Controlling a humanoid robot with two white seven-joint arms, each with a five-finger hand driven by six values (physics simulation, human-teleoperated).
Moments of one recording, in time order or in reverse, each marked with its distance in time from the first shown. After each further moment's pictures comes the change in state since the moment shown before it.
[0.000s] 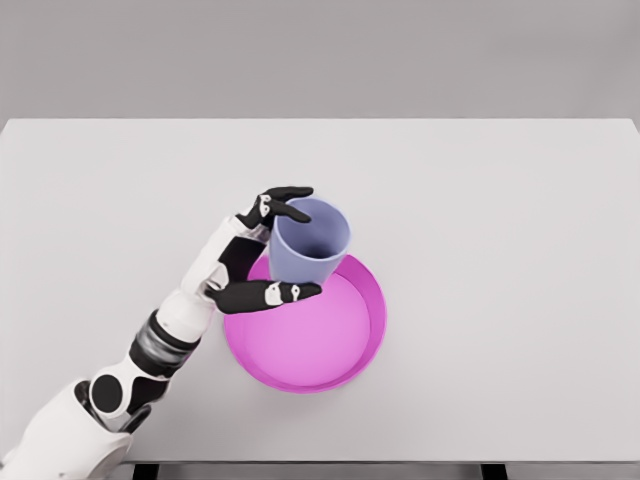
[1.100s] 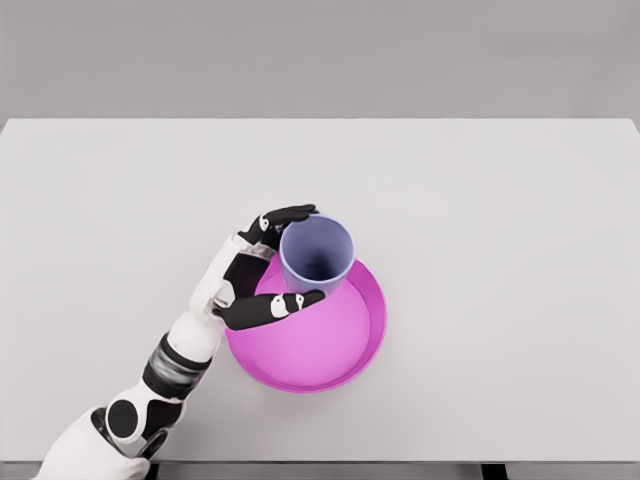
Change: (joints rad) left arm 0.092 -0.075 0.034 0.009 -0.015 0.000 0.018; right arm 0.000 0.000 0.000 0.000 0.000 0.000 0.000
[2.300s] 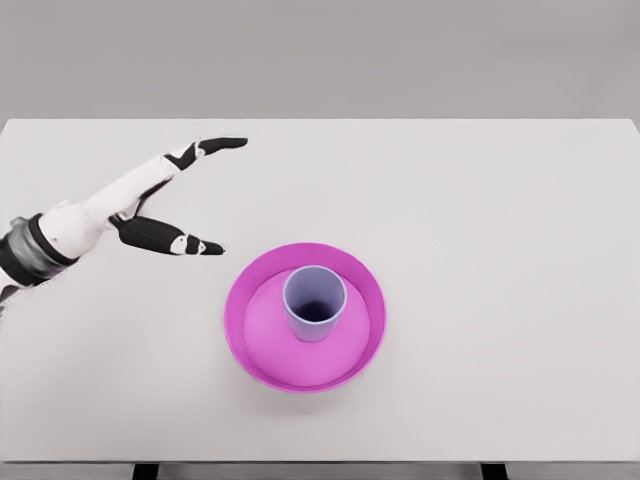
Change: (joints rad) left arm -0.446 0.527 -0.116 0.077 -0.088 0.000 -0.108; right arm 0.000 0.000 0.000 0.000 0.000 0.000 0.000
